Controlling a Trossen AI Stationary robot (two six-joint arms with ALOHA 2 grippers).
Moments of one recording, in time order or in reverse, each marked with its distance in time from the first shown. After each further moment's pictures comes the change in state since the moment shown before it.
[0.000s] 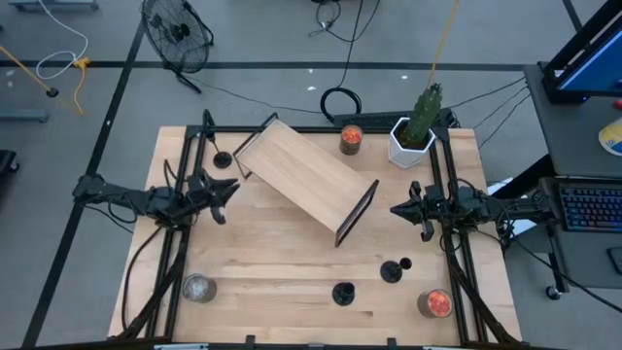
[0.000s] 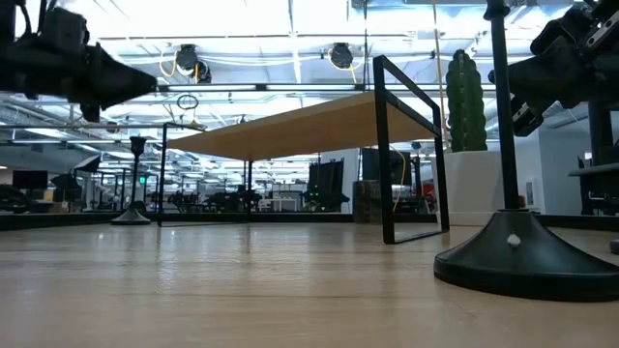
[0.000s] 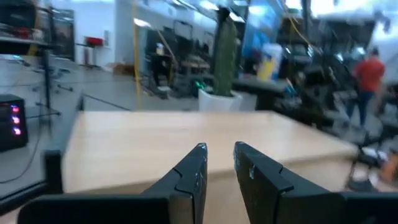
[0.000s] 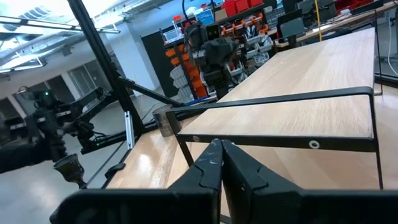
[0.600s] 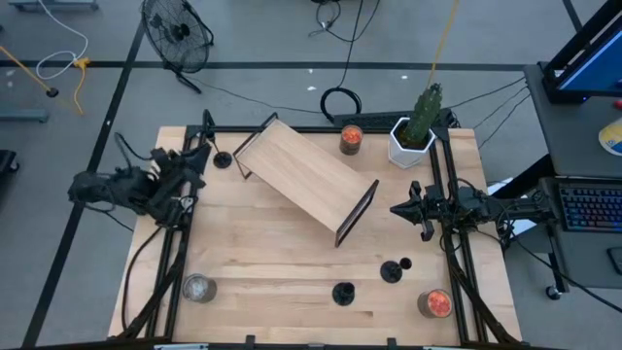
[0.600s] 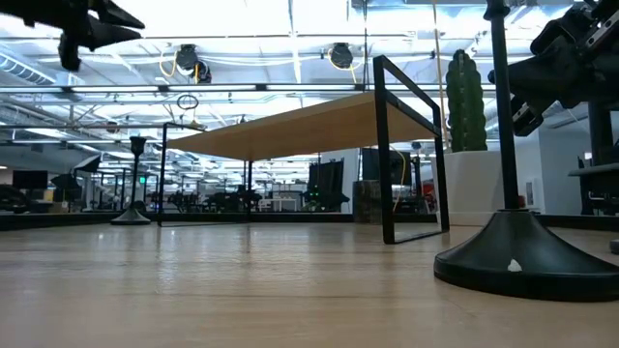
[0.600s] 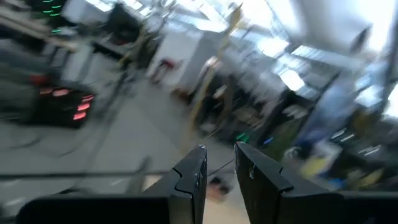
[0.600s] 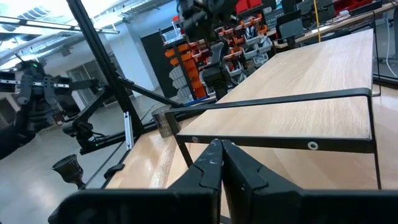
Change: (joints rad) left arm 0.014 0.111 0.391 -0.149 -0.333 -0.186; right arm 0.000 0.000 0.000 0.004 0.005 -0.003
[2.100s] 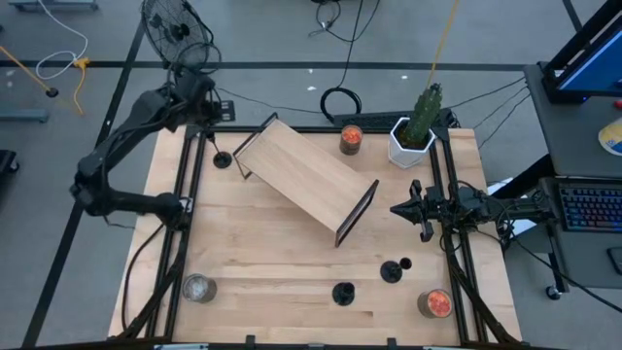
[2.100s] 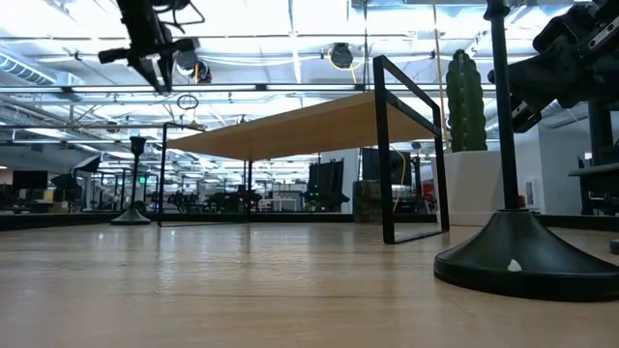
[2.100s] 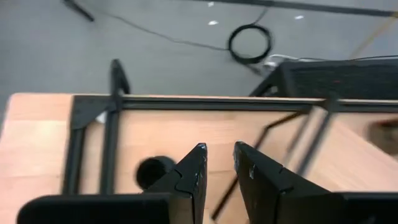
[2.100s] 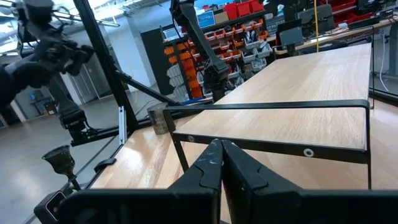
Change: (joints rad) left arm 1.103 0.980 0.989 -1.241 0.788 -0.386; right arm 0.000 0.000 0.000 0.003 -0.002 -0.079
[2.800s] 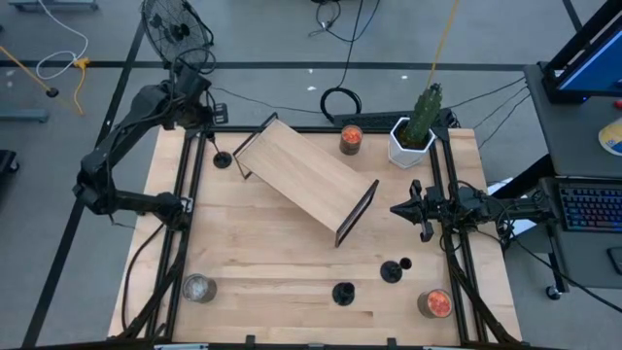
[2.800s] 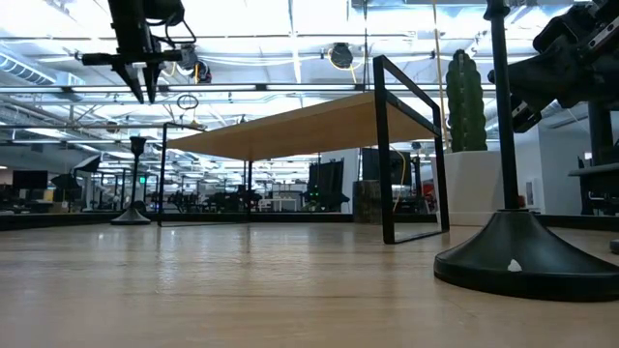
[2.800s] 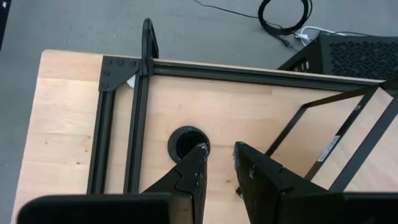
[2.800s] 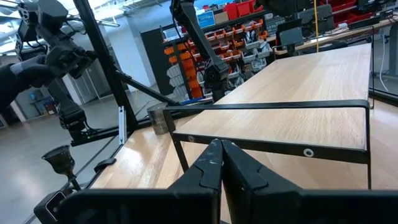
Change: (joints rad) left arm 0.084 0.023 0.000 -0.132 0.052 -0.023; right arm 0.000 0.000 0.000 0.000 0.000 0.000
